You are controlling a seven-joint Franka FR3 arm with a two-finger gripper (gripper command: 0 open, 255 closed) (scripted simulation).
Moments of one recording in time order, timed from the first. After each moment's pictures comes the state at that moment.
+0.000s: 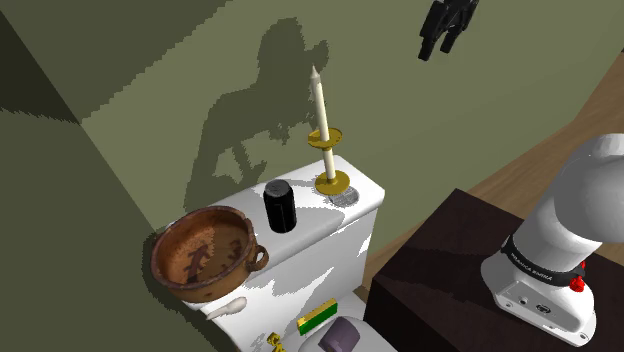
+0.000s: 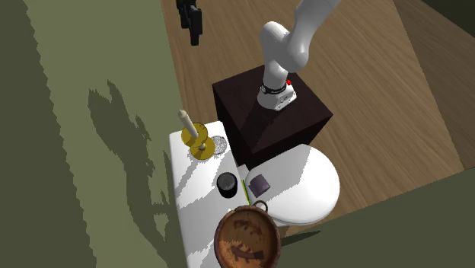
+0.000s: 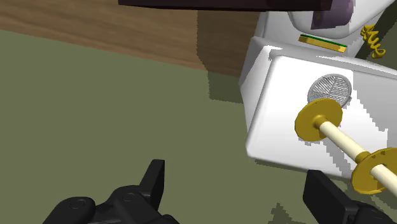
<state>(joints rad) 0.02 -0.76 -0.07 -2.28 -0.03 1.70 0.00</state>
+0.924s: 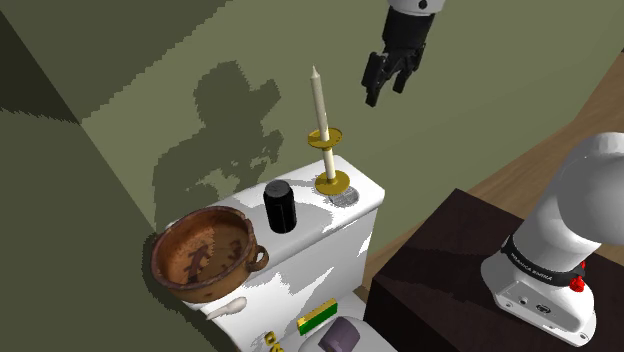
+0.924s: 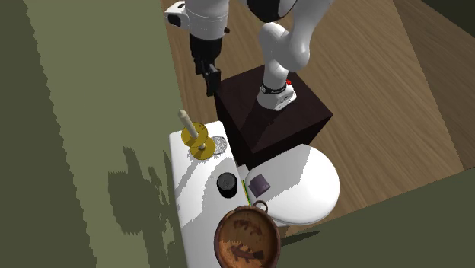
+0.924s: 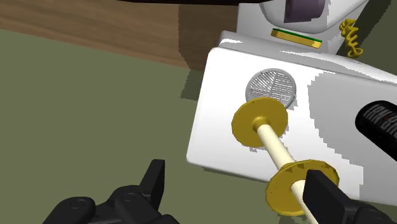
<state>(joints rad) 0.09 -0.67 0.20 -2.37 0.05 1.88 0.27</state>
